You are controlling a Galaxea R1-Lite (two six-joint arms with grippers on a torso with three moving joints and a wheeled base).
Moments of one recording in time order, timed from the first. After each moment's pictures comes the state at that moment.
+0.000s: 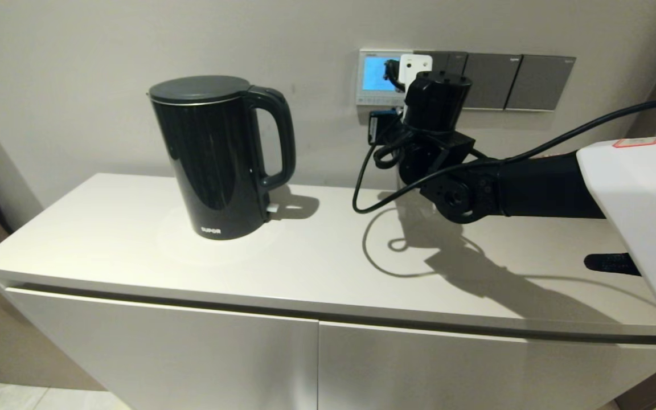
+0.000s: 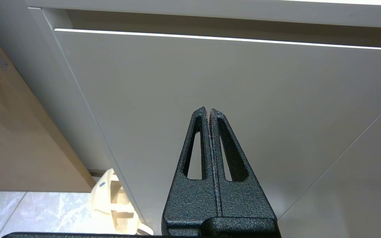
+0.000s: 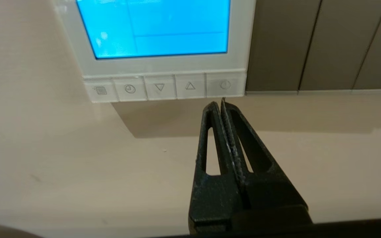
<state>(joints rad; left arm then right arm) -0.01 0.00 -0.03 0.08 0.00 0.01 0.54 2.15 -1.78 -0.64 -0.60 -0.13</state>
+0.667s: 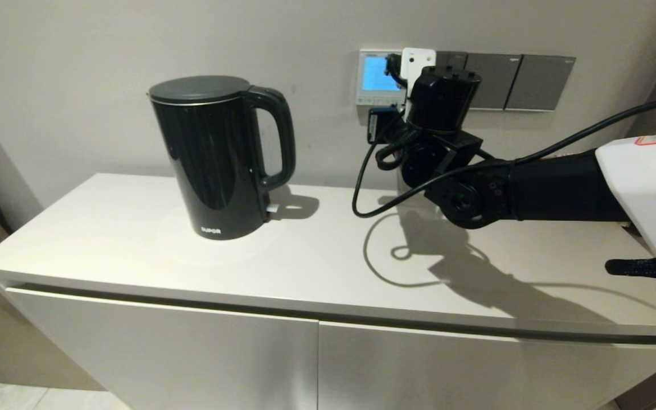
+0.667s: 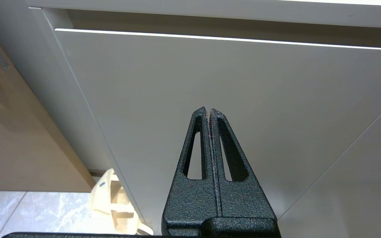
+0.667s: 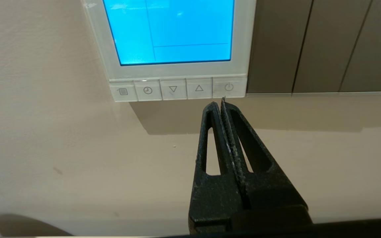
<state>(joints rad) -0.01 0.00 -0.03 0.08 0.00 0.01 0.57 2.11 -1.72 -0.68 -0.60 -0.14</state>
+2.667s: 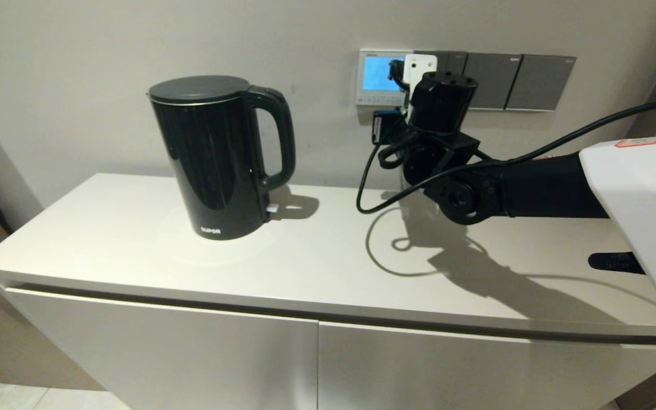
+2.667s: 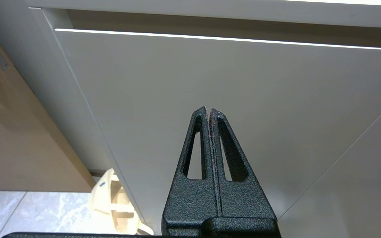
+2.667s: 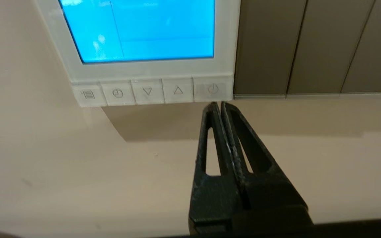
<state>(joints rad) -0.01 0.00 -0.03 0.08 0.00 0.01 0.53 2.14 -1.76 -0.68 -0.59 -0.15</state>
